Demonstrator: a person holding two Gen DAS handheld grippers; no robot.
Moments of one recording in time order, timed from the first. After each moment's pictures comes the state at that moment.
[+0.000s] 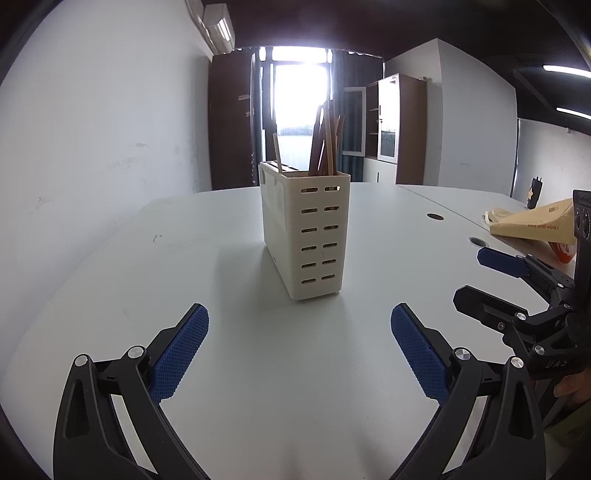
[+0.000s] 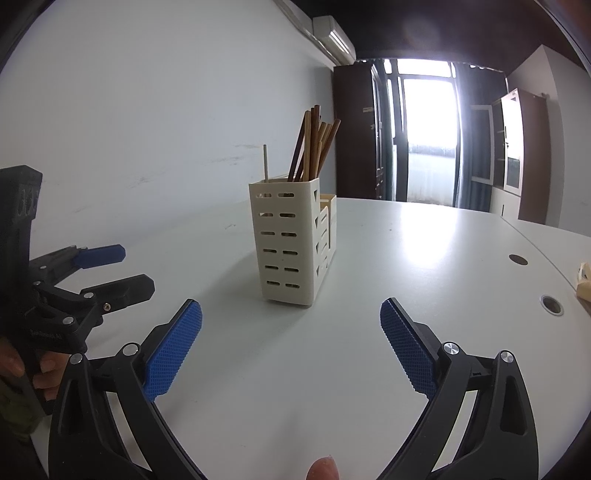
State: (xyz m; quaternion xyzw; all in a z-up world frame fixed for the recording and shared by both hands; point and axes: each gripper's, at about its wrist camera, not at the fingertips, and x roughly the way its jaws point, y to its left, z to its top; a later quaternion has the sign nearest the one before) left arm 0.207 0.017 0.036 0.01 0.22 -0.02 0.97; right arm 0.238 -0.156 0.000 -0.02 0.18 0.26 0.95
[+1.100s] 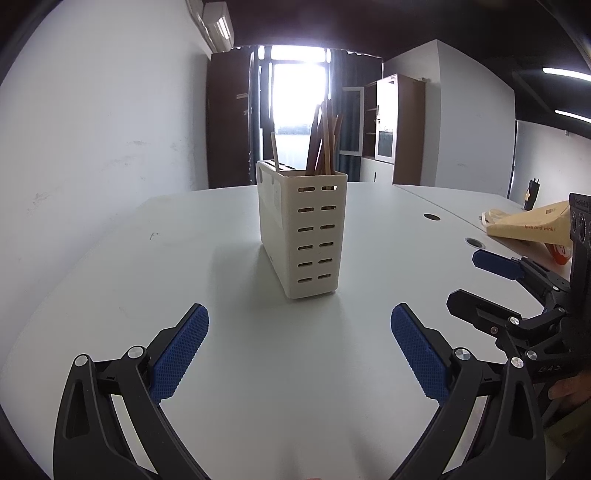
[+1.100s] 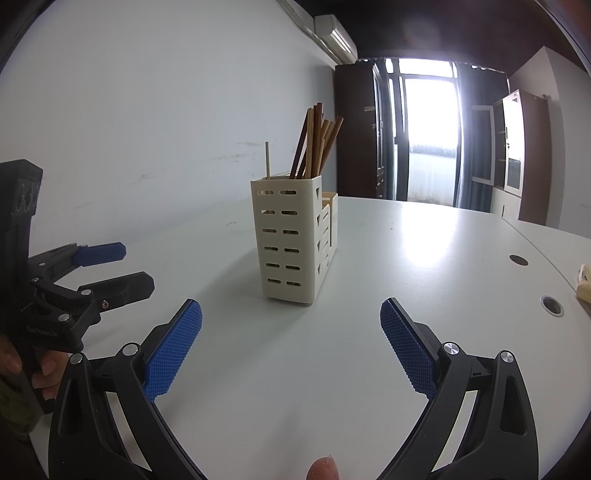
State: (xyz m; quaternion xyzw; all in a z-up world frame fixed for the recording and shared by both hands) left arm 0.208 0.023 0.034 0.00 0.22 -0.03 0.97; right arm 0.233 -0.161 -0.001 -0.03 0.18 0.26 0.95
